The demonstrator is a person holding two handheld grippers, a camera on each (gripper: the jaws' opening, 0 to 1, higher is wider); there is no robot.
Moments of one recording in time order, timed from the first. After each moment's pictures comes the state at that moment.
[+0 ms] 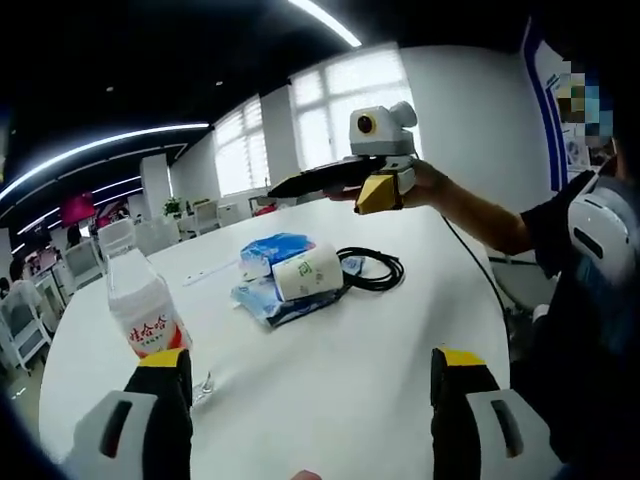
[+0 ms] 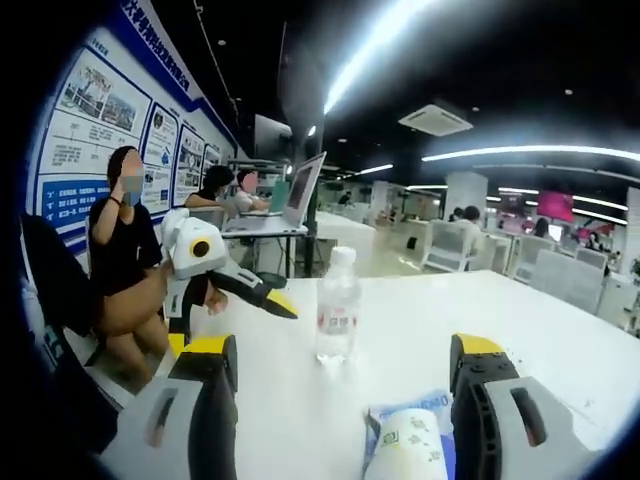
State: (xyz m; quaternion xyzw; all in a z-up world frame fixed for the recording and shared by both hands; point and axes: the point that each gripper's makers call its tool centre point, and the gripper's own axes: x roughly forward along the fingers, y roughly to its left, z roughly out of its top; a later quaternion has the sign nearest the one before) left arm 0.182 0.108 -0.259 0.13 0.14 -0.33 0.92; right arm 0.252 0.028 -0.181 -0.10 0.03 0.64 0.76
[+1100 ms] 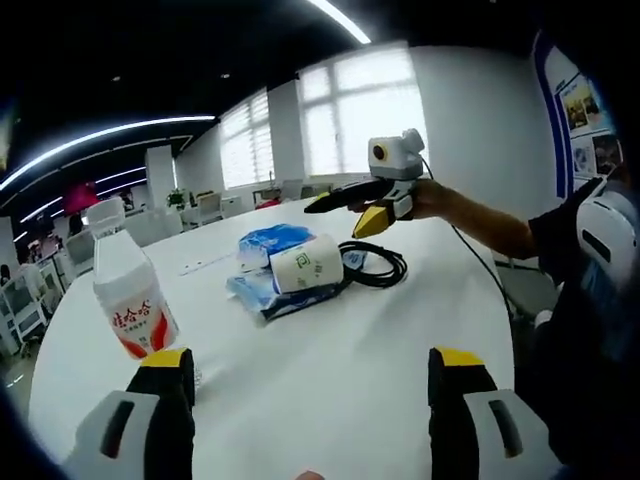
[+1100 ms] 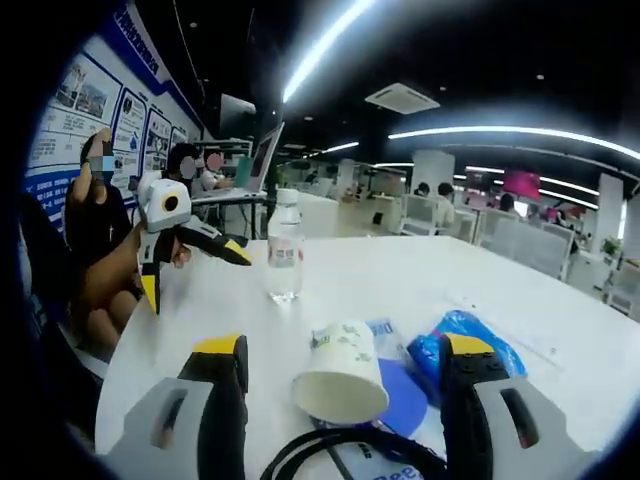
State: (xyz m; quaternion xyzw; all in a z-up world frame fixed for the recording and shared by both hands) left arm 0.183 0.100 -0.267 0.11 0.15 -0.32 0.93; right arm 0.302 -0.039 -0.224 -0.12 0.08 0.58 0.80
